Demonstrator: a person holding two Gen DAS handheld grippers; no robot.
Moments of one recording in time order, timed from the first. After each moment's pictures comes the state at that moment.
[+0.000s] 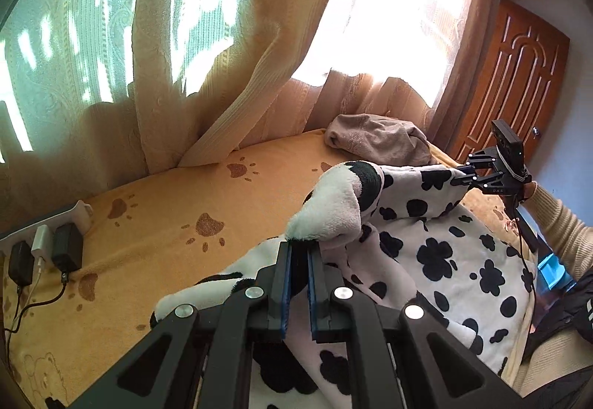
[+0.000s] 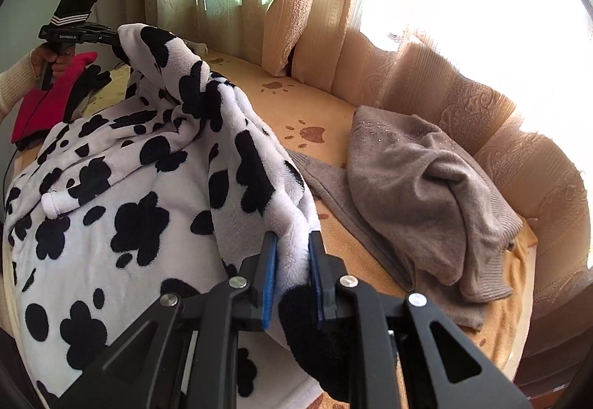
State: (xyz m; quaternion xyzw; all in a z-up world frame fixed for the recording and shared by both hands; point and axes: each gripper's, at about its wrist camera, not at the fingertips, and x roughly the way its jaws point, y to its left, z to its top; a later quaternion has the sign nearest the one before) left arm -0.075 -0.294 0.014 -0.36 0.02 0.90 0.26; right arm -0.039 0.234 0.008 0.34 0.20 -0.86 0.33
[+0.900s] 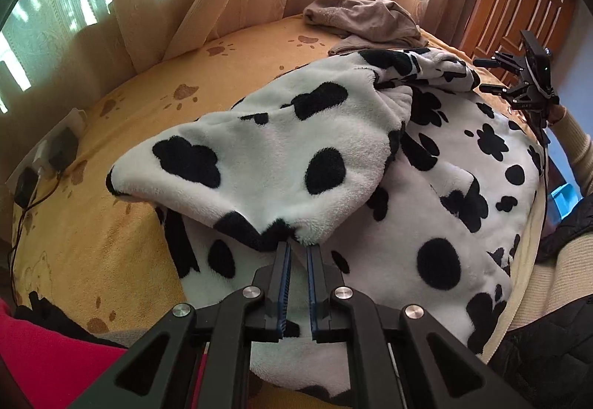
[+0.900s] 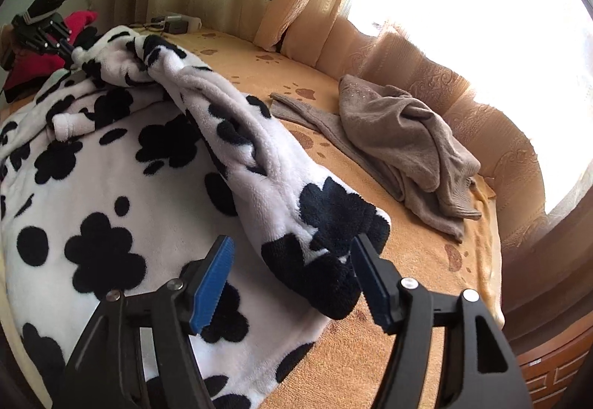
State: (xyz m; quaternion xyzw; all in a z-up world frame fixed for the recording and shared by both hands) left arm 0.026 -0.271 -0.045 -0.49 0.11 0.83 0.23; right arm 0.062 0.256 -0.010 0.33 0.21 -0.89 0.25
